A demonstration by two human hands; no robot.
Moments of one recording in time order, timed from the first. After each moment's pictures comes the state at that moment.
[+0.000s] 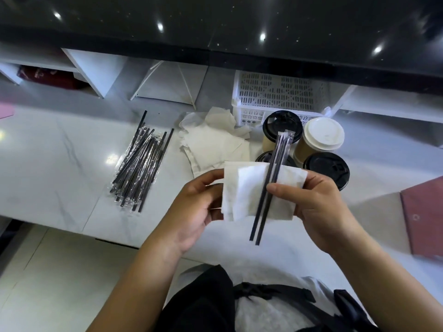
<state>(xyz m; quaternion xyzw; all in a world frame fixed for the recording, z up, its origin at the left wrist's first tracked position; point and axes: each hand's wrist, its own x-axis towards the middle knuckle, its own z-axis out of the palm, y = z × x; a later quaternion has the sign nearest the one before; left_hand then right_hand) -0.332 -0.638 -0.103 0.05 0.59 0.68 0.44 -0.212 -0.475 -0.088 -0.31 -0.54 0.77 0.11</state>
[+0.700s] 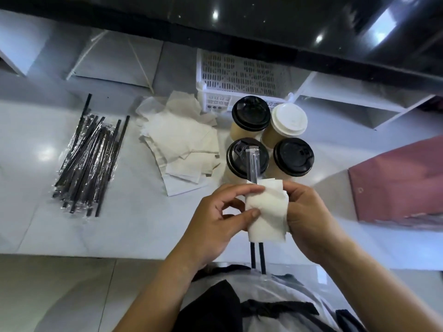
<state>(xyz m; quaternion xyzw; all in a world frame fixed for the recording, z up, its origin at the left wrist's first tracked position) -0.292 -0.619 -0.143 0.25 0.57 0.65 0.45 -0.186 -0.494 -0.088 -0.42 -0.56 0.71 0.07</state>
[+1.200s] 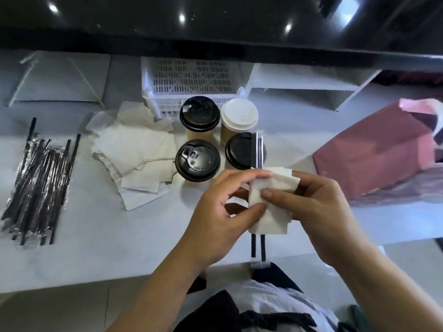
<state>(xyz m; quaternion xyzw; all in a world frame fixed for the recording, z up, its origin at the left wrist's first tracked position) -0.242 -0.555 -0.107 0.36 0.55 0.62 0.43 -0.115 -0.451 -0.059 -0.42 -0.58 0.67 0.20</state>
